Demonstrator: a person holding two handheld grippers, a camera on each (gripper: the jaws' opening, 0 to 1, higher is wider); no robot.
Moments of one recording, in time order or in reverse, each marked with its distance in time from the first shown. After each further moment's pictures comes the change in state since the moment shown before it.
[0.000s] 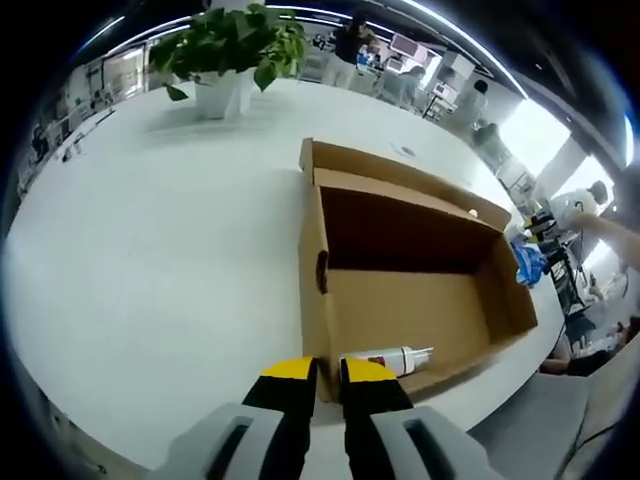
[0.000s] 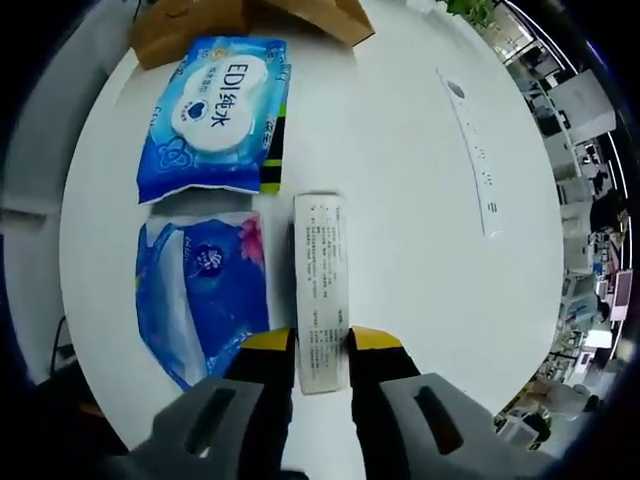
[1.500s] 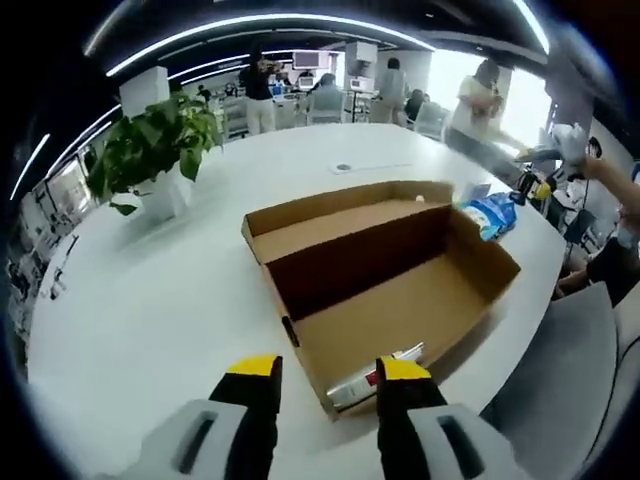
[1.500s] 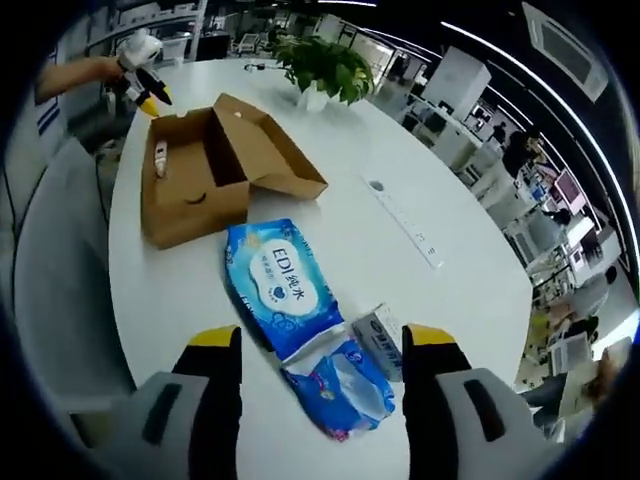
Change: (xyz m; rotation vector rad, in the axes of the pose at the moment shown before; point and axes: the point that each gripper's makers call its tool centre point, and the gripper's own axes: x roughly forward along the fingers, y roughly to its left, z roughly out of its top) left arm -0.029 -0.030 0.031 0.469 -0.110 -0.029; right arm -0.116 0.092 0.098 0.498 -0.409 -0.291
